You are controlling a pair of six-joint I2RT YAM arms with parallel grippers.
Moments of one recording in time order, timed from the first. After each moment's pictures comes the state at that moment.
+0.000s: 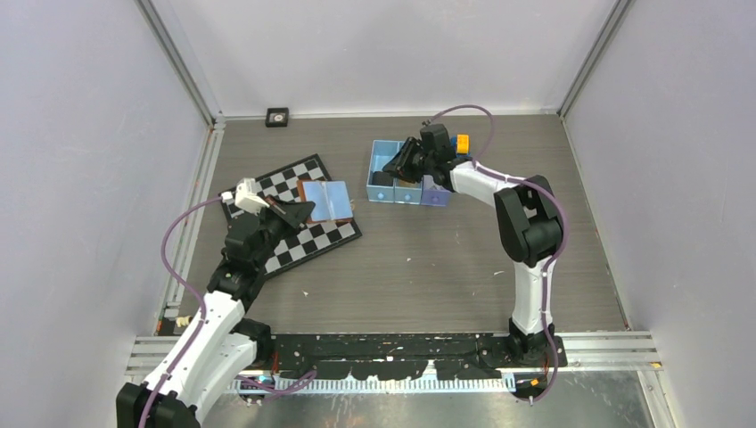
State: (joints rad) left arm -0.27 0.72 0.45 0.13 0.06 -0.86; right arm 0.42 2.05 1.42 0.03 -0.28 0.88
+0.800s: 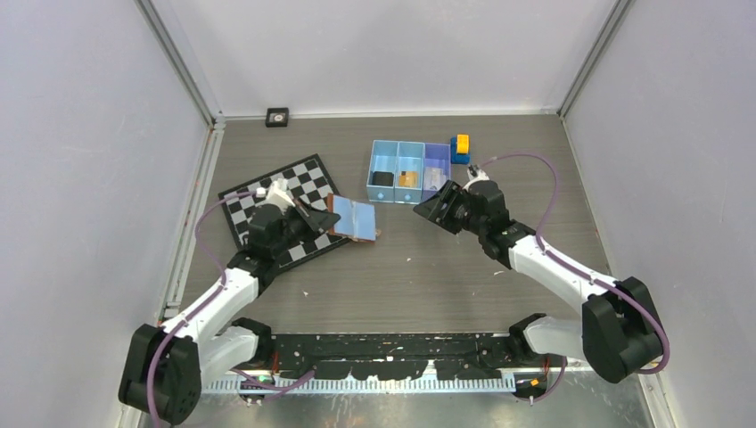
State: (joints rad) left arm -0.30 0.98 0.41 0.31 0.27 -0.95; right arm 0.44 1.22 0.67 0.09 -0.18 0.89
